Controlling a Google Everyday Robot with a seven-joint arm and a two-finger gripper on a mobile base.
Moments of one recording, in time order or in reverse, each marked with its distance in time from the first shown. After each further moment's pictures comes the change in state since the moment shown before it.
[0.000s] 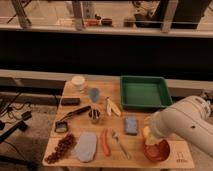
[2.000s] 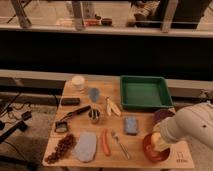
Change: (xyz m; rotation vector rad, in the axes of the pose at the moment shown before) arm 0.060 0.021 0.038 -0.100 -0.027 0.135
